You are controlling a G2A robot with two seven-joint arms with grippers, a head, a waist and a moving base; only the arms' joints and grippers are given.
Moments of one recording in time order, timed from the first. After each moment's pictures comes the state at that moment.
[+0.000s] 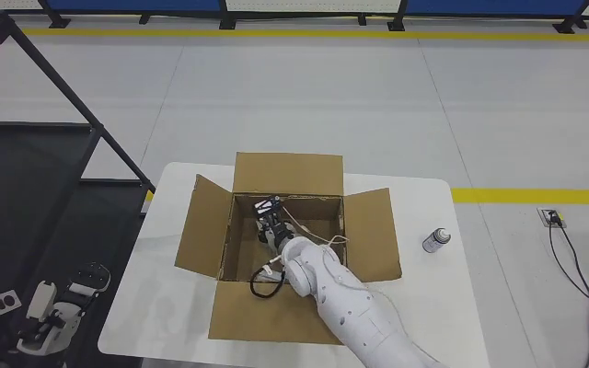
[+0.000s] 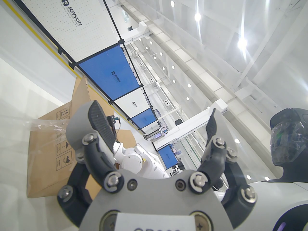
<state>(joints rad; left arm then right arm) 1.79 -1.22 -2.08 -1.94 -0.54 -0.62 -0.59 -0.61 -1.74 0.88 -0.81 -1.22 0.04 0.27</state>
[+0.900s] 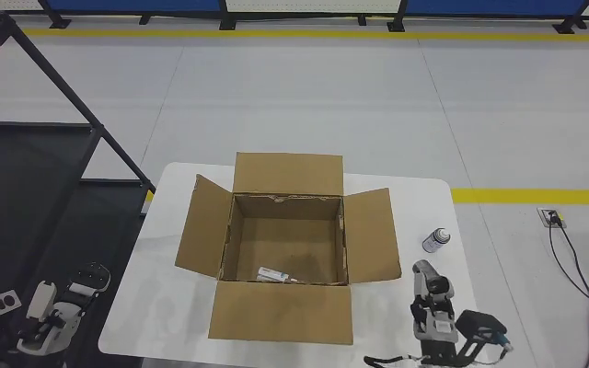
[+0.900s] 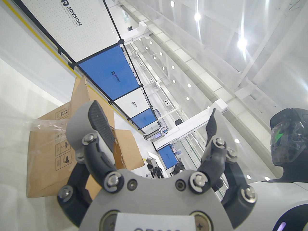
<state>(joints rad) 1.79 -1.22 -2.08 -1.94 -0.54 -0.62 -0.59 -1.86 -1.57 1.50 -2.04 -1.11 0.05 -0.34</state>
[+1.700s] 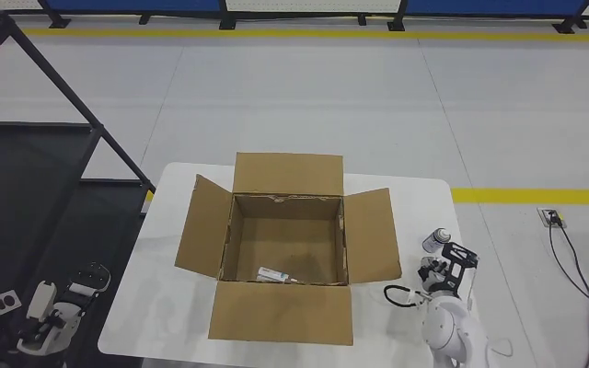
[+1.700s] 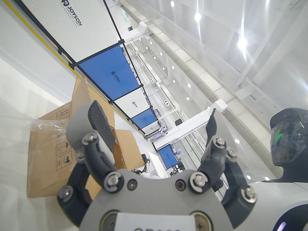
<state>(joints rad) 1.79 -1.22 -2.08 -1.94 -0.54 -0.62 -0.59 -1.29 -1.52 1.64 -1.55 -1.26 0.34 0.41</state>
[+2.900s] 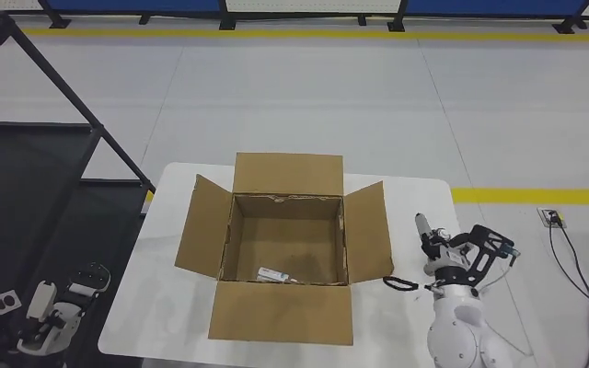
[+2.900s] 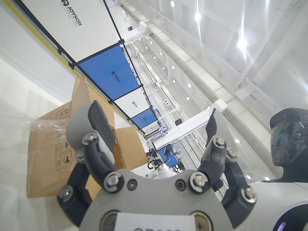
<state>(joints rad) 1.79 -1.22 -2.08 -1.94 -0.54 -0.62 -0.59 -1.39 -1.53 1.55 -1.99 -1.11 0.25 0.20</state>
